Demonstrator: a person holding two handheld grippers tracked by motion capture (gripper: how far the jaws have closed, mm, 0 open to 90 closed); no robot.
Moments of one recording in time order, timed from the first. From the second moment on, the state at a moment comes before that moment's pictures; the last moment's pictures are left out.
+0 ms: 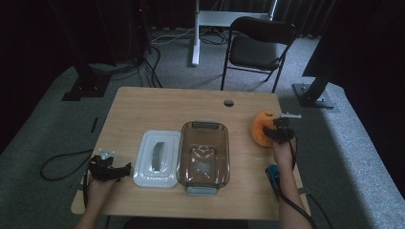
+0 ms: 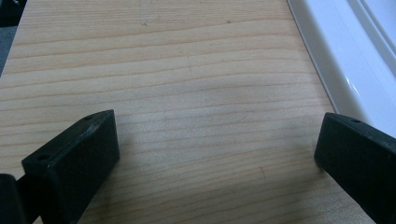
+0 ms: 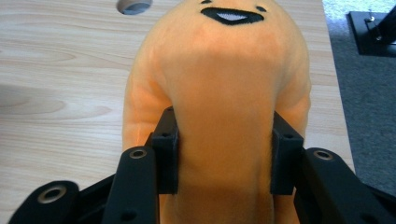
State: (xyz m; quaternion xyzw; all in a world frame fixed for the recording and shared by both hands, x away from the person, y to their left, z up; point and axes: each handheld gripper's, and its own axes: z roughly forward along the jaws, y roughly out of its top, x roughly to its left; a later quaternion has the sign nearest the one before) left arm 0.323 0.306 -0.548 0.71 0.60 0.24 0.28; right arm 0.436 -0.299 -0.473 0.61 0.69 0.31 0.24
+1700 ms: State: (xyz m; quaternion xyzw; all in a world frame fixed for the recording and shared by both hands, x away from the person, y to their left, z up) left arm 0.322 0.309 -0.548 0.71 0.59 0.24 0.28; right arm 0.360 -0.205 -0.353 0.45 0.76 0.42 0.22
